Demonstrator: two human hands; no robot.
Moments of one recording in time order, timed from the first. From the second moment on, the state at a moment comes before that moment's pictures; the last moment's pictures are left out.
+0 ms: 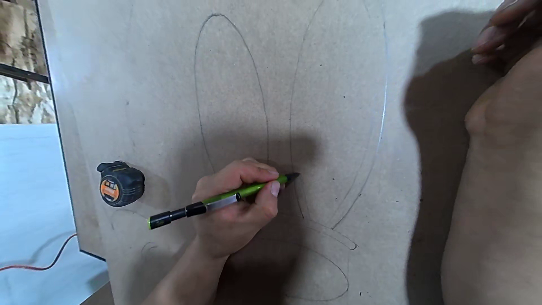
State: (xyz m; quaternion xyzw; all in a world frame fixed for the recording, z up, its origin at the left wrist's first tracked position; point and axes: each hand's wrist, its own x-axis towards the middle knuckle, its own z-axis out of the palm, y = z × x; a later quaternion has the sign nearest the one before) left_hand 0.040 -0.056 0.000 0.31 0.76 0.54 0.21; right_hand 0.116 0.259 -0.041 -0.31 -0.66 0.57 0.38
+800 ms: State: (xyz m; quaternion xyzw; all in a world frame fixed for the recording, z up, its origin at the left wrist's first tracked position) left_hand 0.035 -0.060 -0.001 0.35 0.74 0.52 0.25; right_hand 0.112 0.259 -0.037 -0.32 -0.65 0.56 0.40
